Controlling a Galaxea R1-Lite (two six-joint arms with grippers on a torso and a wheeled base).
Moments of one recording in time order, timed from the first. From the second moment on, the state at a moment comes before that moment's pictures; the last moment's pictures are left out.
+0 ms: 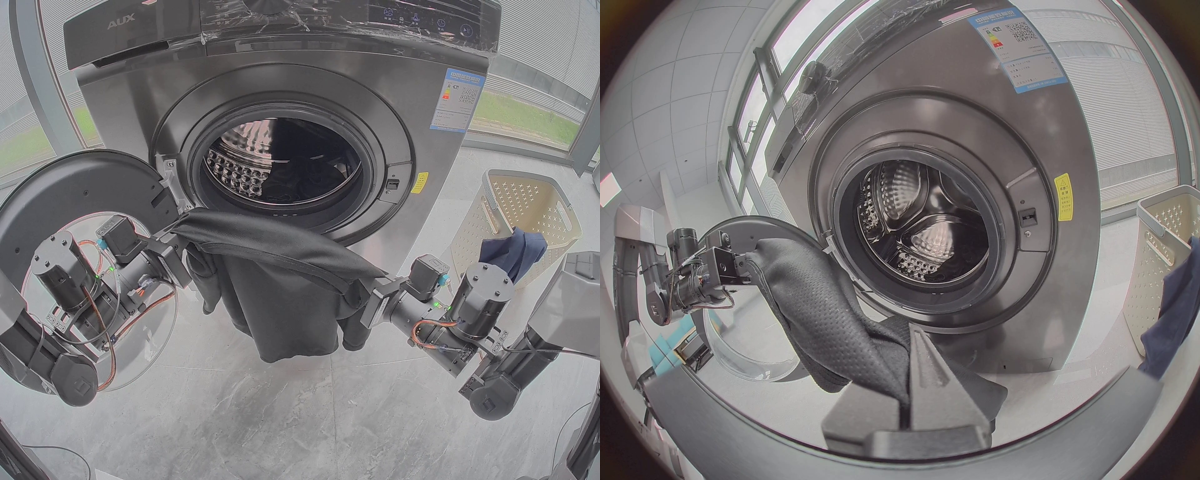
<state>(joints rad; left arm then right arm) -0.33 1.78 -0.50 -1.55 -0.22 -0.15 0.66 2.04 -0.63 -1.55 -0.06 0.17</state>
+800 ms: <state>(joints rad) -0.27 1.78 -0.54 -1.55 -0.23 -0.16 0.64 1.91 -0.69 -1.55 -0.05 0.17</state>
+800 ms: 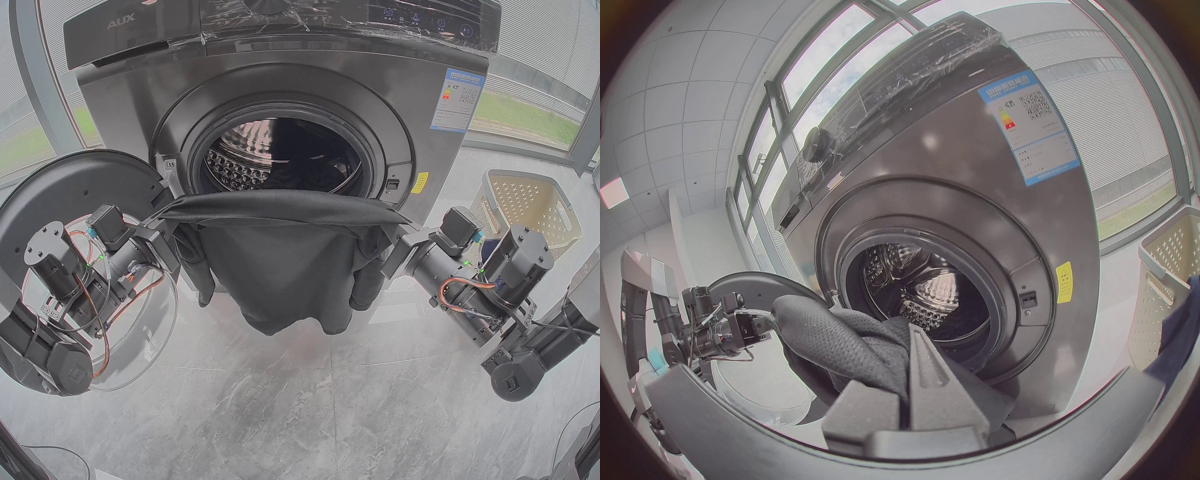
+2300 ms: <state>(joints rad) -0.45 1.79 -0.52 -1.55 -0.22 -0.16 0.71 2.43 -0.94 -1.55 -0.04 0.17</state>
